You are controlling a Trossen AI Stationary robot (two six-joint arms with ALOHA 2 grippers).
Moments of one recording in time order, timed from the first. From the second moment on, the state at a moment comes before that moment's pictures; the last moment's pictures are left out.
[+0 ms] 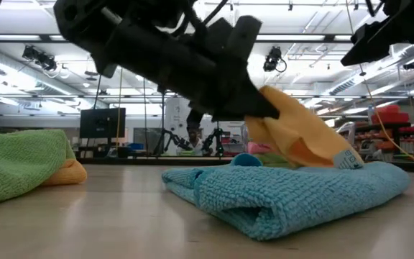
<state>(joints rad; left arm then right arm) -0.28 2.02 1.02 0.61 -0.45 -0.44 0.55 0.81 0.56 -0.42 0.48 0.32</state>
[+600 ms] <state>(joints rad) -0.28 1.96 0.94 0.45 -0.55 -0.51 0.55 0.89 0.56 -0.40 0.49 0.36</state>
